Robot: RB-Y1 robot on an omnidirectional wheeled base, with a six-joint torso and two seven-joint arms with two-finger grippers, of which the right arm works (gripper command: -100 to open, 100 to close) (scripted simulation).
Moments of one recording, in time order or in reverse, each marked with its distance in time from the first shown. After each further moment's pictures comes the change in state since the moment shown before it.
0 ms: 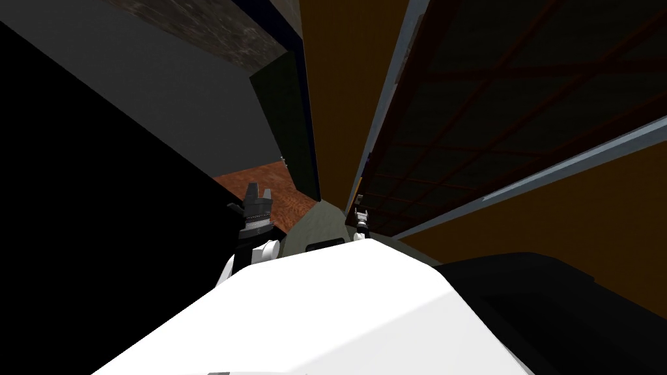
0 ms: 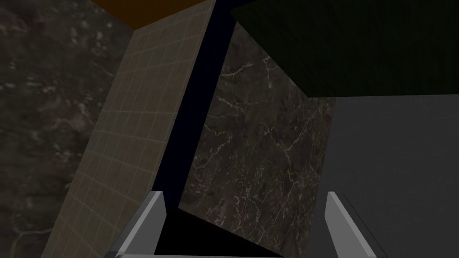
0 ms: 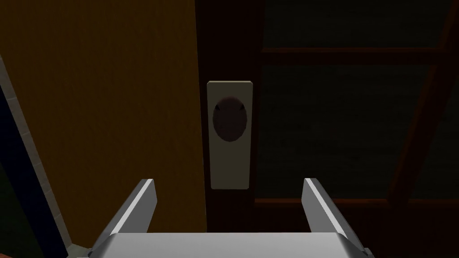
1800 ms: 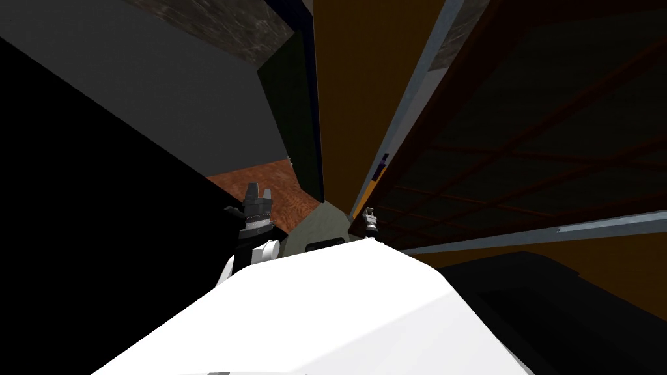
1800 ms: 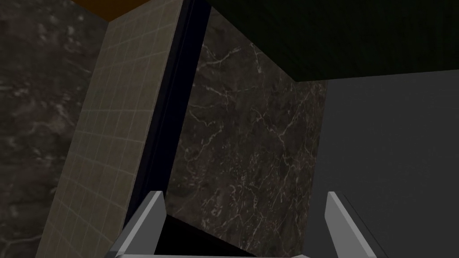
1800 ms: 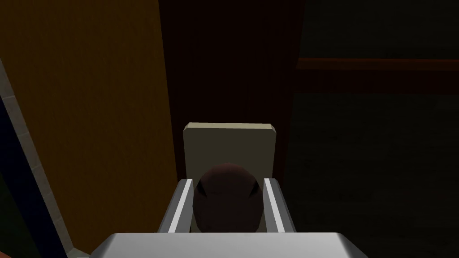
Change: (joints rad) arm 0.057 -0.146 0.013 0.033 -0.007 -0.035 -0.165
